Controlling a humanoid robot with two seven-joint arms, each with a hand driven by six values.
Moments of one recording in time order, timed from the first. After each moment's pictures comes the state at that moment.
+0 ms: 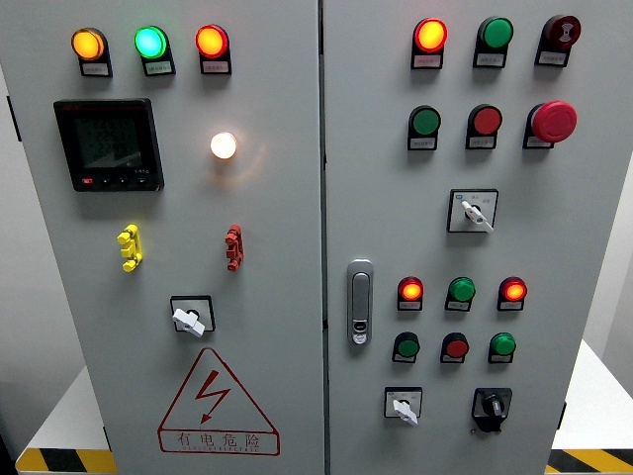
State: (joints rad) left arm -0.01 -0.09 0.04 -0.12 -0.07 -0.02 -0.15; right arm -0.13 0.11 0.29 -0.03 -0.23 0.09 0.09
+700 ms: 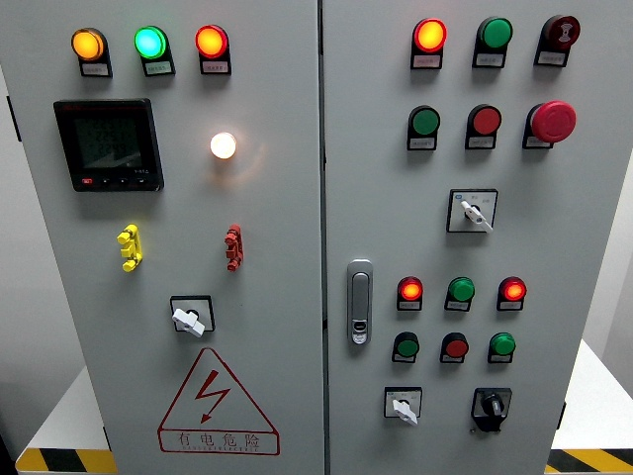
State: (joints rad) left arm -0.01 -0.09 0.04 -0.12 -0.07 -0.02 -0.15; right arm -0.14 0.11 0.98 -0.04 -0.87 0.19 0.00
